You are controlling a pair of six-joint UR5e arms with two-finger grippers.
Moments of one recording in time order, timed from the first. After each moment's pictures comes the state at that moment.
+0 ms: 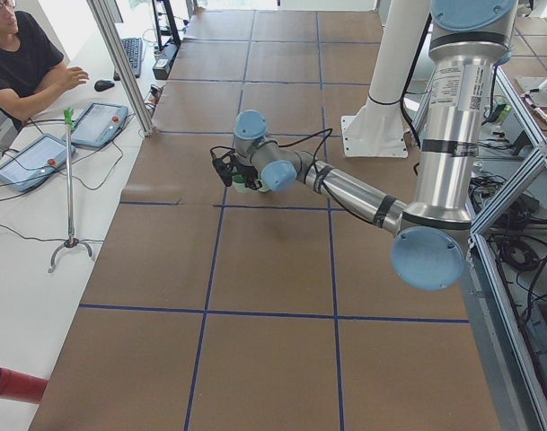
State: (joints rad) left arm -1.01 -1.68 -1.92 -1.95 -2.27 -1.57; right arm 1.55 -1.70 1.79 -1.68 2.25 -0.04
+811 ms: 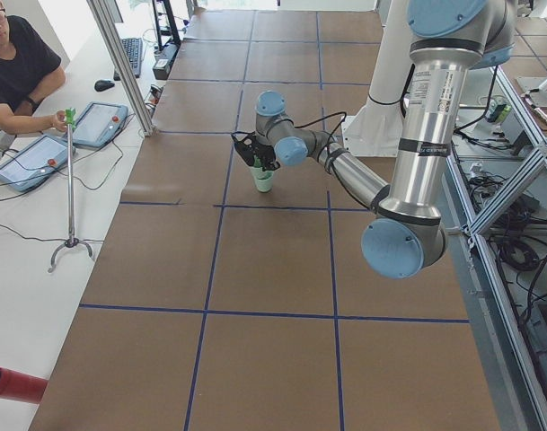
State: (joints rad) left arm -0.81 -1.72 -2.00 -1.86 -2.12 -1.75; right arm 1.55 -1.70 1.79 -1.68 2.26 -0.04
